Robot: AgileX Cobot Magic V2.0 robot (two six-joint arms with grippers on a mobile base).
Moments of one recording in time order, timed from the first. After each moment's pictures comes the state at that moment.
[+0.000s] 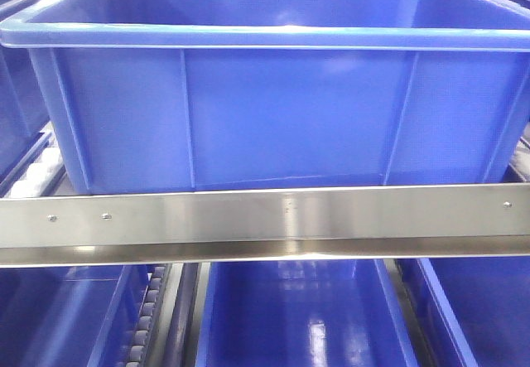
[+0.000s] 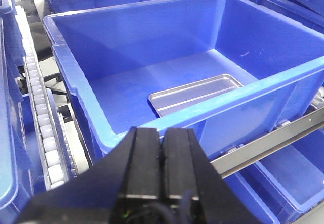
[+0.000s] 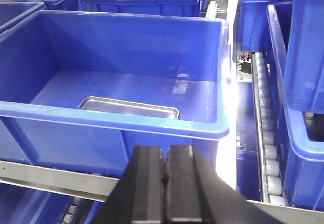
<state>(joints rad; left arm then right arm) -0.69 0.50 -0.58 0.46 0.34 -0.40 0.34 0.27 -0.53 -0.25 0.47 0.33</state>
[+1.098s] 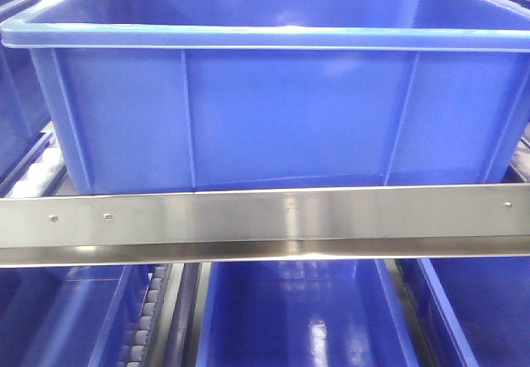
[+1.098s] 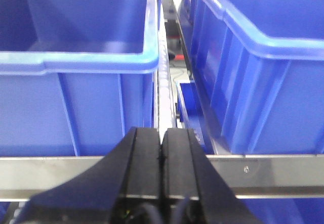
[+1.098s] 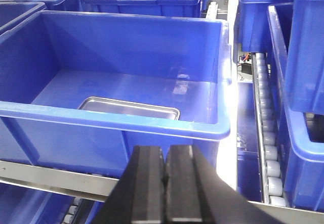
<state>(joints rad) -0.09 -0.01 0.03 -0.07 0.04 0.05 0.34 0.26 -0.53 -0.25 0.46 0.33</state>
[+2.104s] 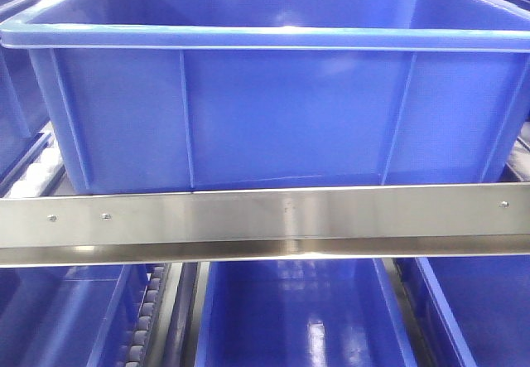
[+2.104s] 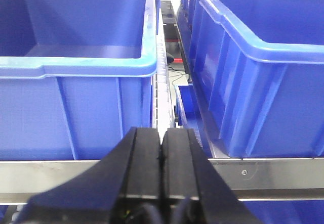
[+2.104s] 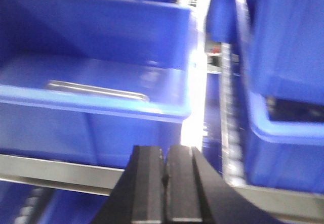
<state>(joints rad) -0.09 -0.01 0.03 -0.07 0.04 0.05 0.14 0.20 -0.42 -0.16 0.43 0.16</state>
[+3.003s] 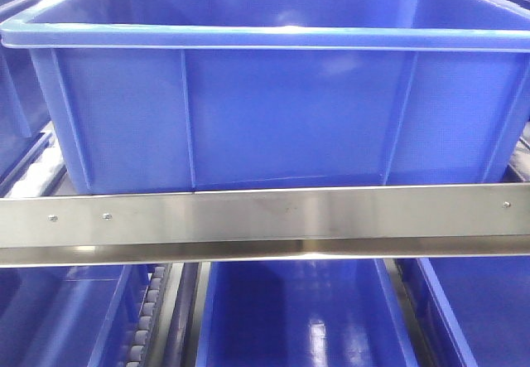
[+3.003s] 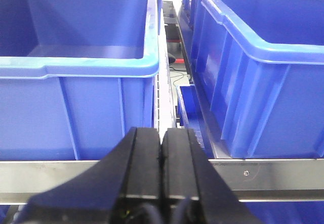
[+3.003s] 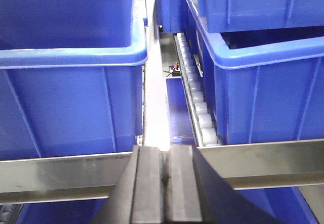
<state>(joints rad) -0.09 -0.01 0.03 -0.07 0.04 0.05 -0.05 -0.01 0.03 -0.03 0.09 0.13</state>
